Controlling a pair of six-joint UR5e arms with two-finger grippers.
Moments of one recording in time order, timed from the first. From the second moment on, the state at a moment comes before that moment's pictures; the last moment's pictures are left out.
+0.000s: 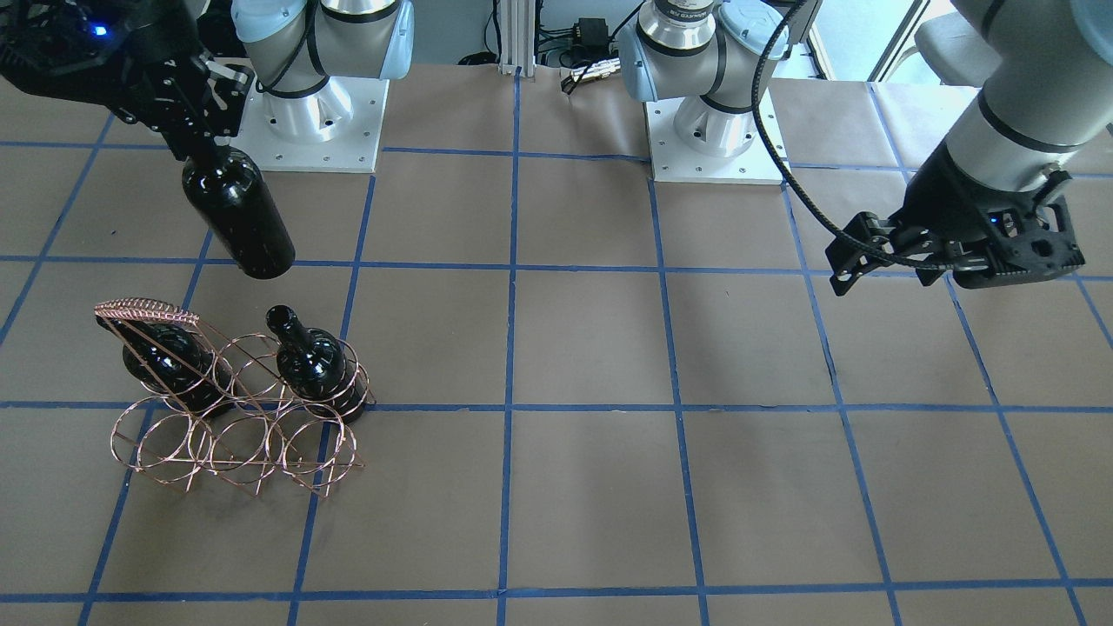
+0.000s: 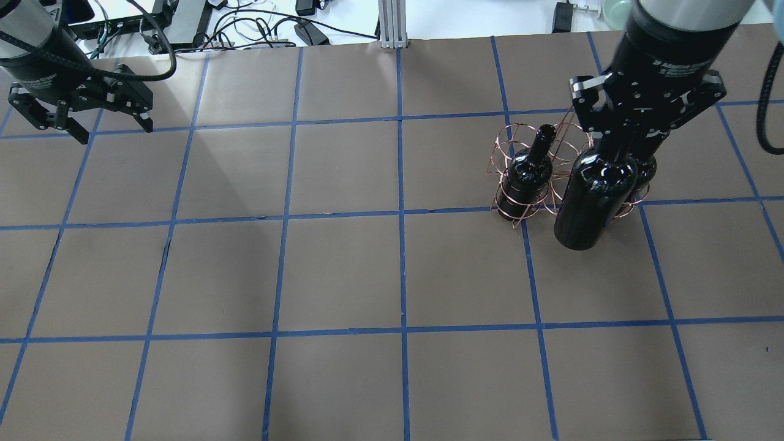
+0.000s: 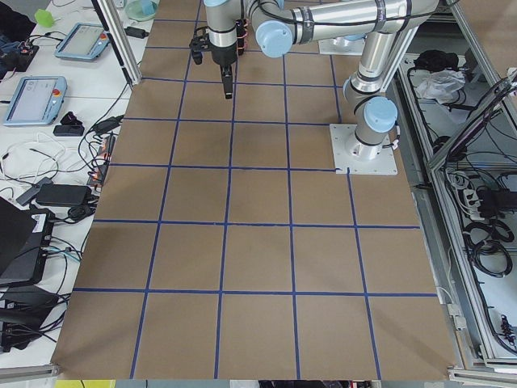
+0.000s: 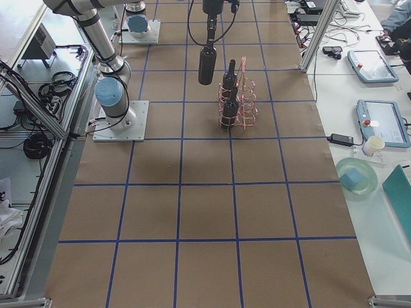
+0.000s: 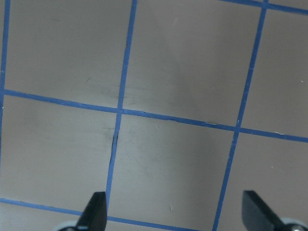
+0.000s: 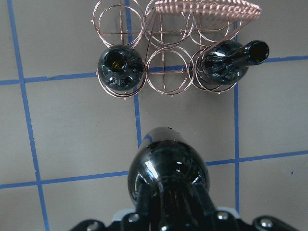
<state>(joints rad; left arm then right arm) -1.38 -1.64 -1.52 -1.53 1.59 0.08 1.51 -1.65 1.49 -1.42 -1.64 0.01</state>
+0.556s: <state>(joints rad) -1.47 -1.59 -1.52 -1.53 1.52 0.09 1.46 -1.64 1.58 -1.61 -1.59 -0.06</state>
